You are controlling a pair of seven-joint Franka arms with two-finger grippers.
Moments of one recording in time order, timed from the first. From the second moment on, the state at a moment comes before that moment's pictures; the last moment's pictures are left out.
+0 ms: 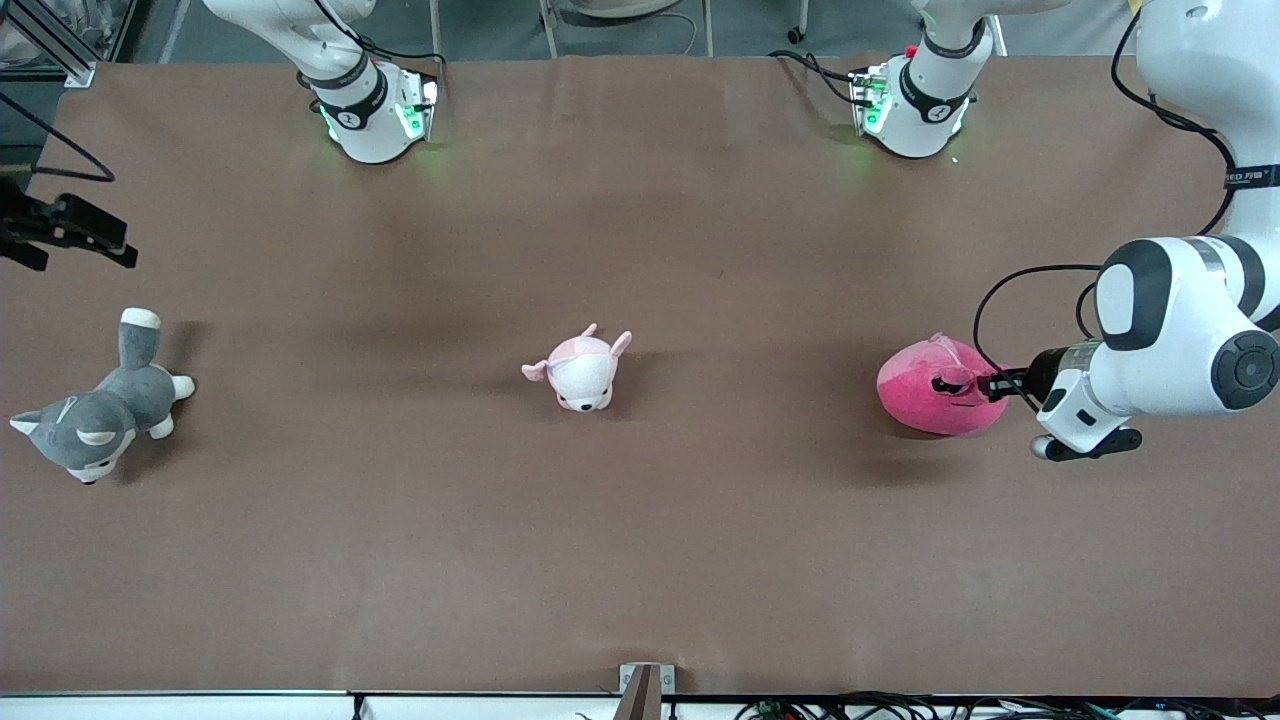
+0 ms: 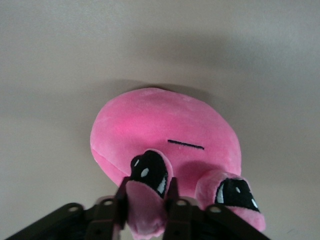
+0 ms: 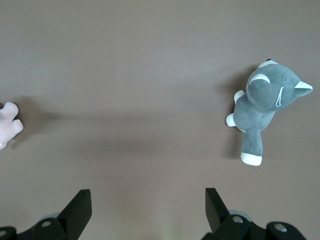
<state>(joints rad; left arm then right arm) 0.01 0.41 -0.03 -1.72 -0.10 1.86 -0.14 0.01 0.00 -0.10 -1.59 0.00 1.53 -0.11</state>
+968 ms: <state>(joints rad) -0.06 0.23 -0.33 -1.40 -0.18 1.51 -0.68 0.07 0.20 -0.08 -1.52 0.01 1.58 0.33</state>
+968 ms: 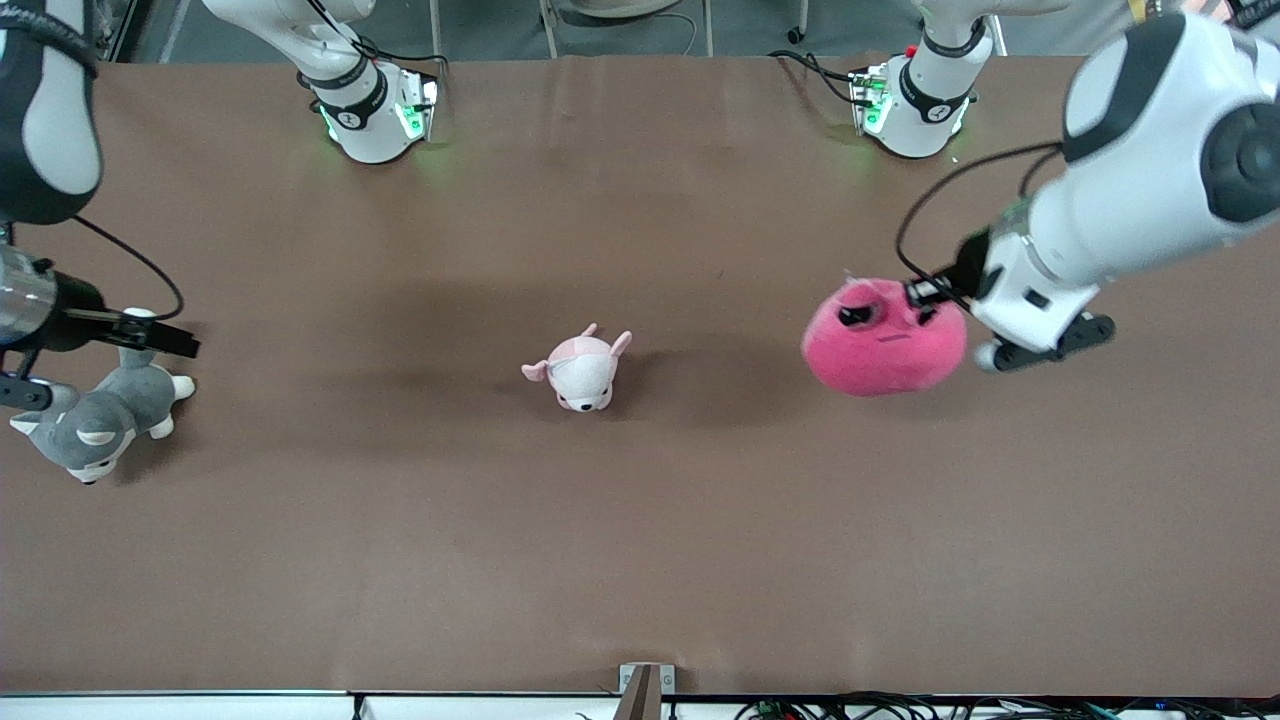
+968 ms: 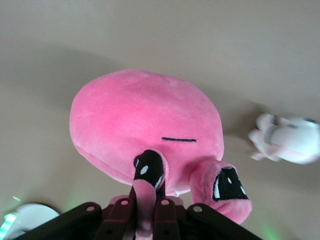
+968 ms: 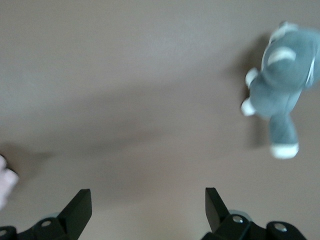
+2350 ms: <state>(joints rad) -0.47 0.46 -0.56 -1.33 -0.11 1.93 -1.26 0.57 0.12 -0.07 -1.54 0.25 1.55 1.61</state>
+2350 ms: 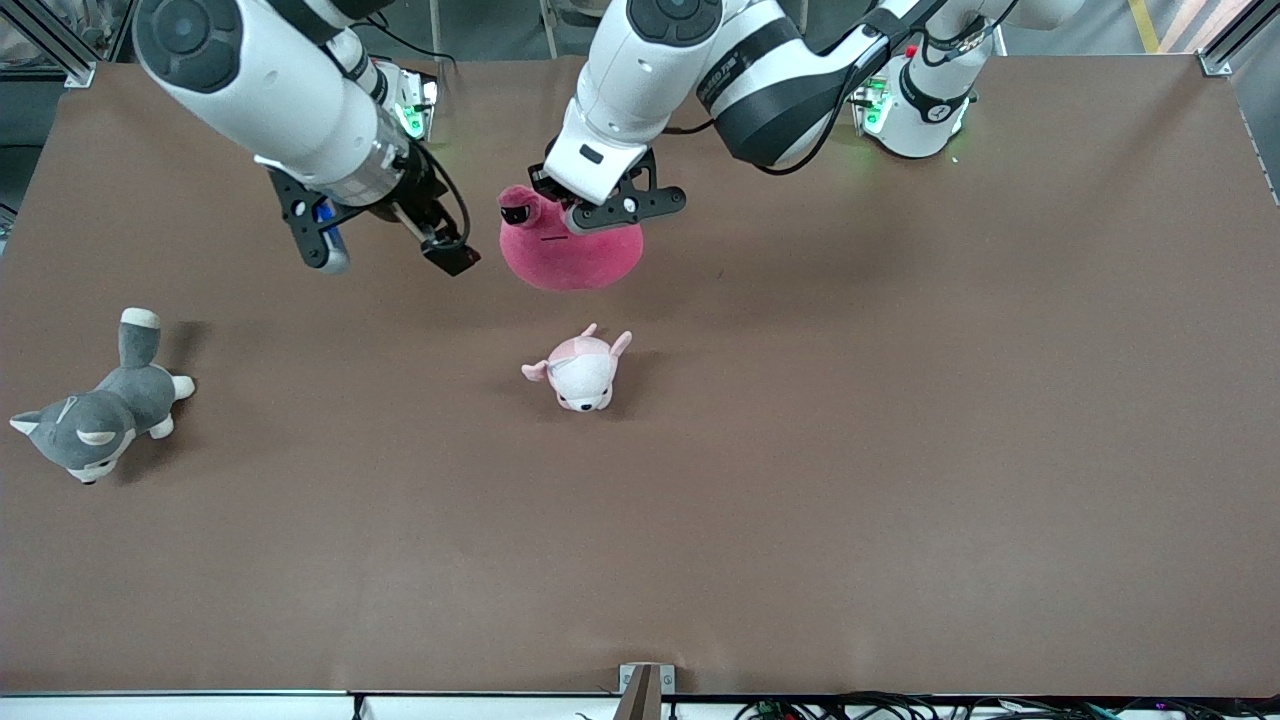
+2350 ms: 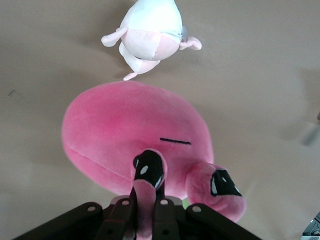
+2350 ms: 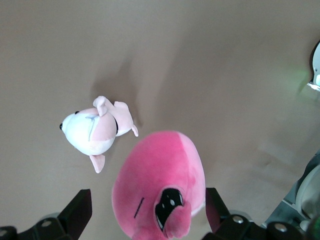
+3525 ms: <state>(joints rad) -0.47 0.46 -0.56 -1.32 -0.10 1.92 -1.26 0.69 0.05 -0.07 -1.76 0.25 1.74 1.71</state>
